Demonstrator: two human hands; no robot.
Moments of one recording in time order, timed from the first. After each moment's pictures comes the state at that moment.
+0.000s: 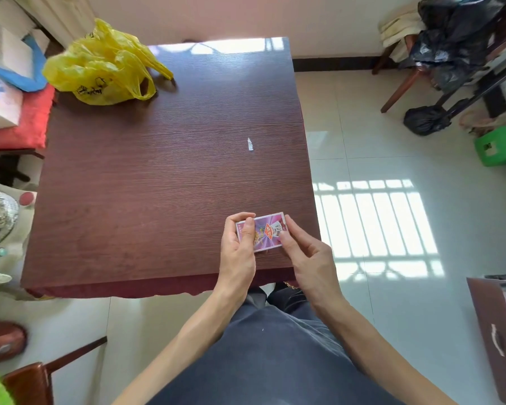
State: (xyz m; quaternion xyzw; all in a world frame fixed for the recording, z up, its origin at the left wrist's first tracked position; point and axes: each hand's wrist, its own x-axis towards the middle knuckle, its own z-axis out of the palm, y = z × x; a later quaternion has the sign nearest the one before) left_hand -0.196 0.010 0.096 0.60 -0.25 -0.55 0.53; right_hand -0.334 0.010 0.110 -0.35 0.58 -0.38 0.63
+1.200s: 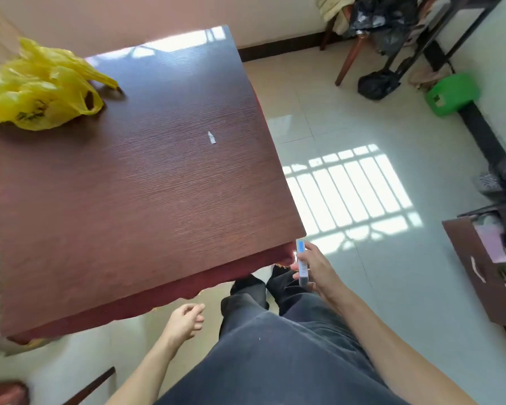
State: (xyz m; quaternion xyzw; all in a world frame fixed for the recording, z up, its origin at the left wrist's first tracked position) left_hand -0.078 0.139 -0.038 0.77 -0.20 -0.61 0.05; right_hand -0.407 0.077 0.015 -0.21 0.69 -0.23 0.65
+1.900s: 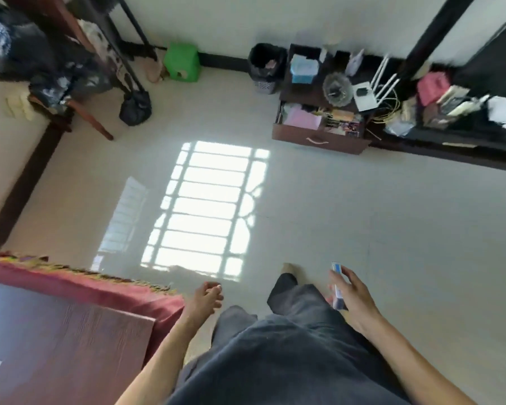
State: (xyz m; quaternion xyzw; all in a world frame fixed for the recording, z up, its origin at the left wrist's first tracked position) left_hand -0.500 0.061 -0.033 0.47 -0.66 -0.53 -0.24; right_hand -0.637 0.386 -0.024 0.23 0.74 -0.51 0.37
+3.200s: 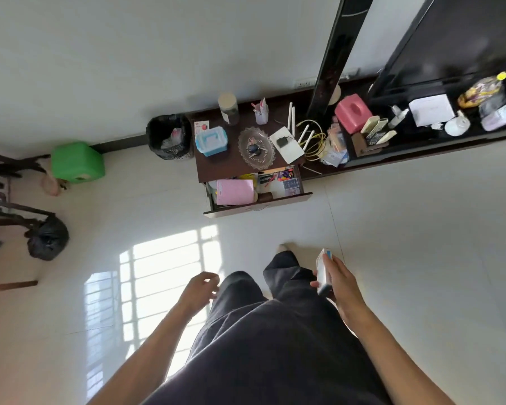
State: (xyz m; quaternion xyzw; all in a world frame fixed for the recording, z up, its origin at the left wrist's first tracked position) left_hand -1.166 0.053 -0.028 0.34 -0.73 -0.44 -0.39; right_hand -1.163 0.382 -0.018 0.39 0.63 -0.63 0.24
